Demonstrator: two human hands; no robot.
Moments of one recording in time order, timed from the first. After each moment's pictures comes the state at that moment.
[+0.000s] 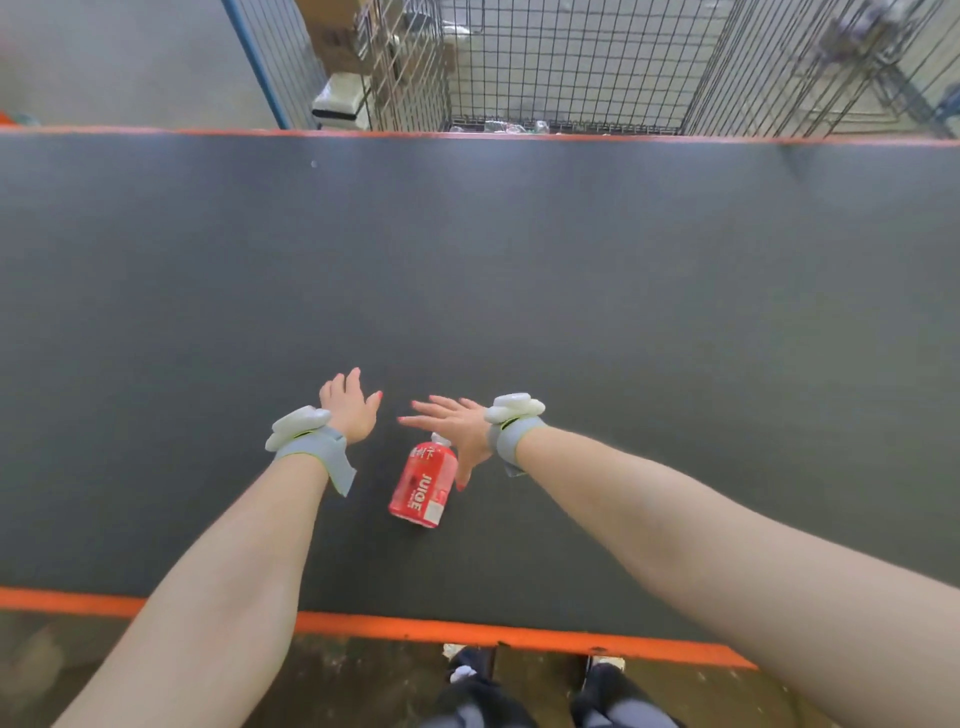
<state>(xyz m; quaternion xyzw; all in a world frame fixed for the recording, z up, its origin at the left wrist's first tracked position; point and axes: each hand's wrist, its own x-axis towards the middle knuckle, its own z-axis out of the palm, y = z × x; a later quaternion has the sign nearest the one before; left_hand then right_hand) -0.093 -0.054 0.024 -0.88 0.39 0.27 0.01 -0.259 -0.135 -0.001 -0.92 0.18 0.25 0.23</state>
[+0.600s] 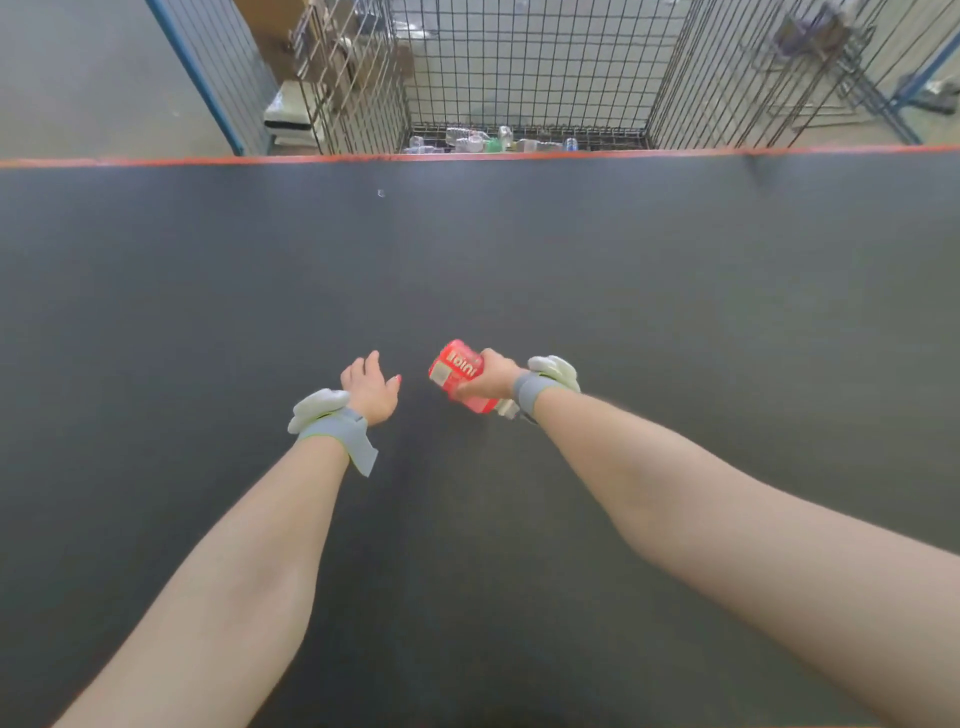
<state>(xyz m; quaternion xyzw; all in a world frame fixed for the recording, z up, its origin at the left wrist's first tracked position) -0.111 -0.205 0.024 -0.86 0.42 0.29 -0.03 -0.275 -0.306 -0.003 -0.70 0.55 0.11 0.45</state>
